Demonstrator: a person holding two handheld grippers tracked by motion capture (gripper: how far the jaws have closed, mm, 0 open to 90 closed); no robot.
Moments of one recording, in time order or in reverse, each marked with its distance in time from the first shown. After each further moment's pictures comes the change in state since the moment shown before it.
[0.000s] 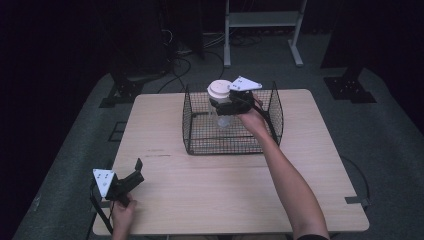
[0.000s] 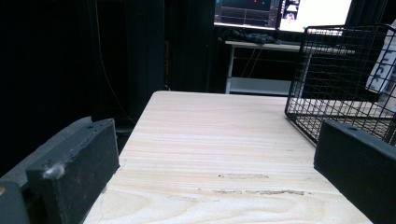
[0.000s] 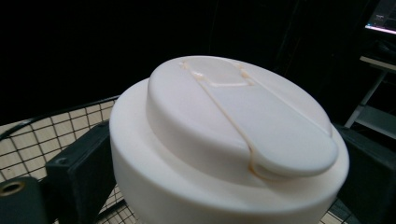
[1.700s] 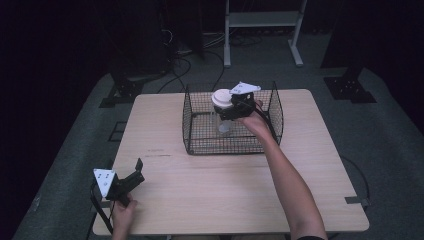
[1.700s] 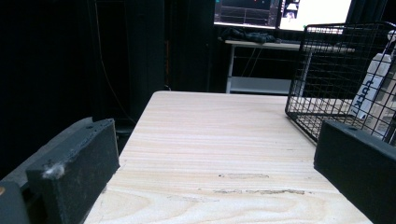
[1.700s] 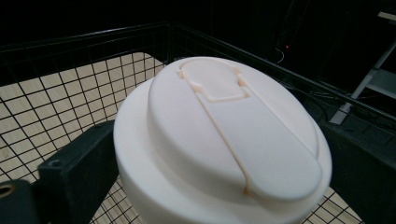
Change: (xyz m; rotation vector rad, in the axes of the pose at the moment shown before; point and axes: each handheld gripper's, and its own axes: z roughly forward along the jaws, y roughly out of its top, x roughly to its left) left arm -0.001 0.000 0.000 0.002 0.001 0.010; right arm -0.012 -0.027 0.012 0.130 0.016 0.031
